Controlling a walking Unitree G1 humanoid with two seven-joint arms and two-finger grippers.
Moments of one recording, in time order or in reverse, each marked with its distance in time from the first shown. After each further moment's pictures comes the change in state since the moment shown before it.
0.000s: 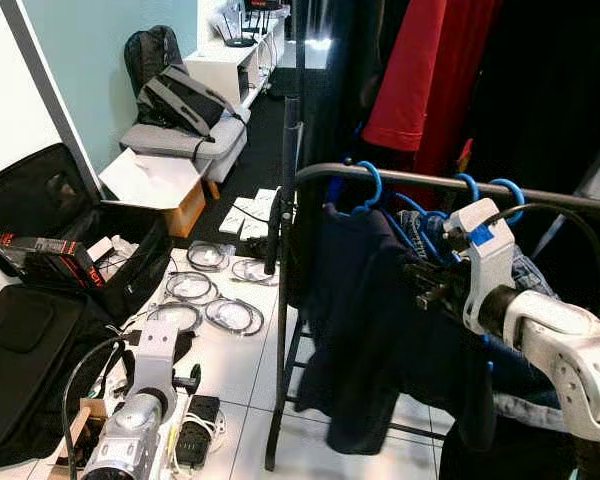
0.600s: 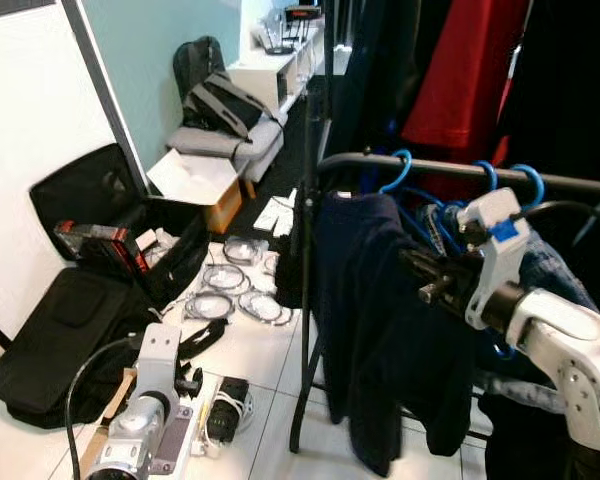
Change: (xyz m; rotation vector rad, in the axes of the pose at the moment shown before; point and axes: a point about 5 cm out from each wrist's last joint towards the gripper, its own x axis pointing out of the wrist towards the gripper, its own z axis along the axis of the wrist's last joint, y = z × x) left arm 0.002 -0.004 0.001 -0.011 -0.004 -0.018; right arm -0.004 -0.003 0.016 0.035 -0.163 -0.053
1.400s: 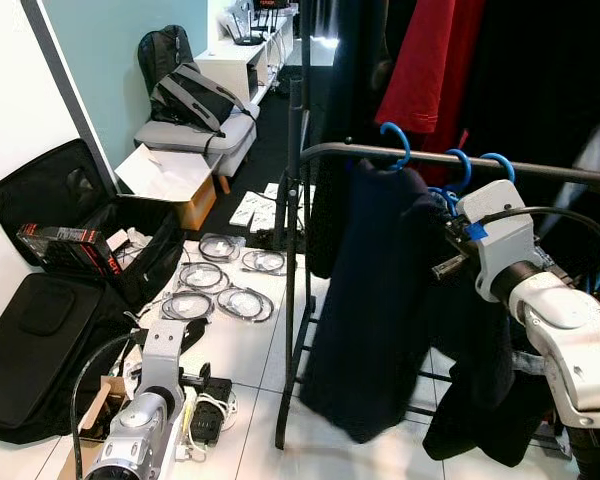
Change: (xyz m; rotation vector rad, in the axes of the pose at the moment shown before) left arm -0.001 -0.003 -0.001 -0.022 -0.013 -0.055; right arm 0.009 -0.020 0.005 -0.196 -0.107 -0.199
